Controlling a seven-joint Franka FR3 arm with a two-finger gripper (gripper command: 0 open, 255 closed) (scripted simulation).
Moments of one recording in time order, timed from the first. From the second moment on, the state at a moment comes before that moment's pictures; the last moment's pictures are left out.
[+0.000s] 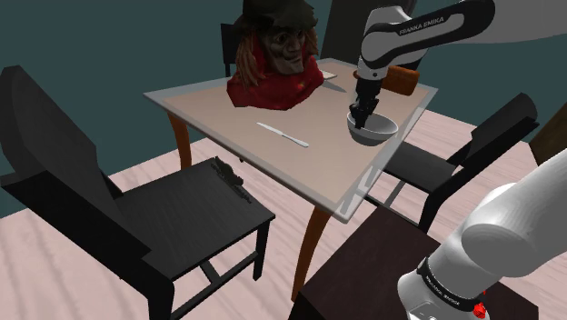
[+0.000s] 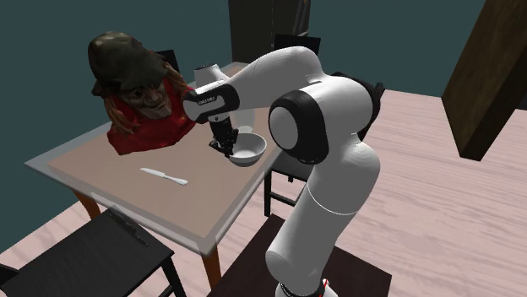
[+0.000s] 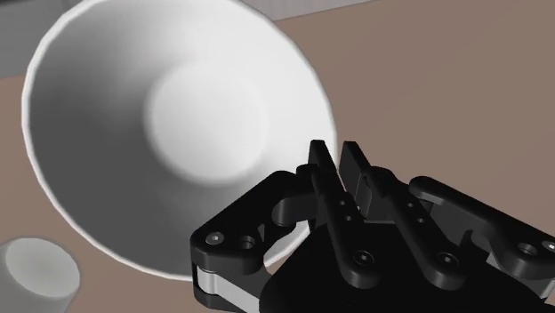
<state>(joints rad) -0.14 -0.20 -0.22 -2.22 -0.17 1.94 -0.17</state>
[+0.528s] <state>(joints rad) -0.14 -0.22 -0.22 -2.19 -0.17 1.90 -0.17</state>
